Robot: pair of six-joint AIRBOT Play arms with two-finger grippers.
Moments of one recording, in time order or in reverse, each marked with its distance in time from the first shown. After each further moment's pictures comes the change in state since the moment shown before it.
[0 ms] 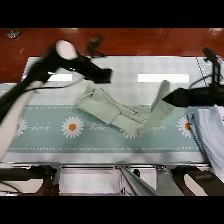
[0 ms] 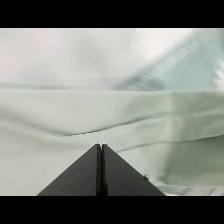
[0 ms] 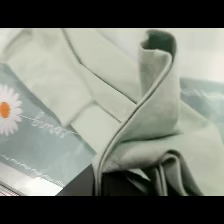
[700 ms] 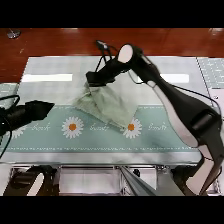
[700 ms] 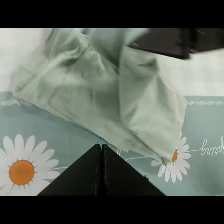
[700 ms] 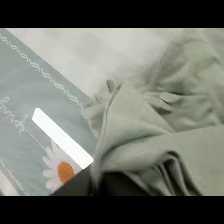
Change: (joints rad) left arm 0.341 1.069 -0.853 0.003 0.097 -0.061; right arm 0.499 -1.052 0.917 0.080 -0.167 0.094
